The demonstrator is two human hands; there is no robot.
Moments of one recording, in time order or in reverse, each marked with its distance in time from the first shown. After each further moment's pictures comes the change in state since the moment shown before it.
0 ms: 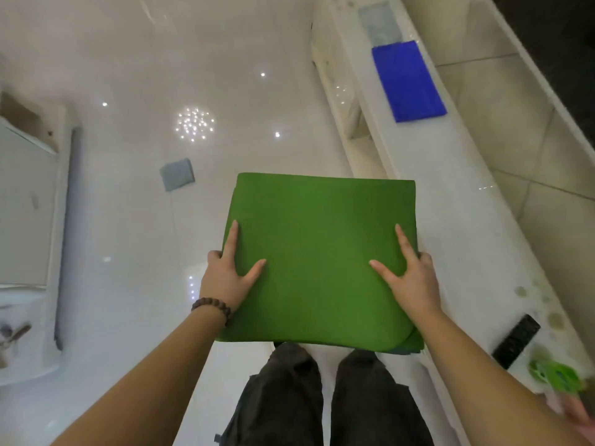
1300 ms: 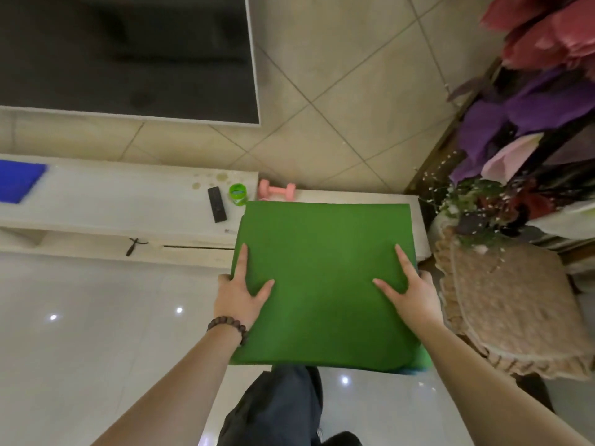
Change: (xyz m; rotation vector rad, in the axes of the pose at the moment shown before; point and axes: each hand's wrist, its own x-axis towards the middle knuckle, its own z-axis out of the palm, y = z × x) left_hand -0.492 0.102 0.242 0.340 -0.667 0.967; right_hand -0.675 0.315 -0.064 0.303 0.700 0.999
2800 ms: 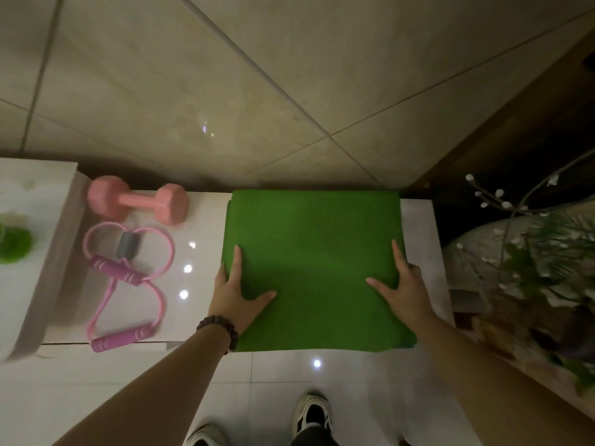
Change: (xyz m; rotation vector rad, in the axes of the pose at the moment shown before) left_hand 0.421 0.031 0.429 -0.106 -0.309 -0.134; right_hand 0.514 0.251 0.195 0.048 -0.171 0.110
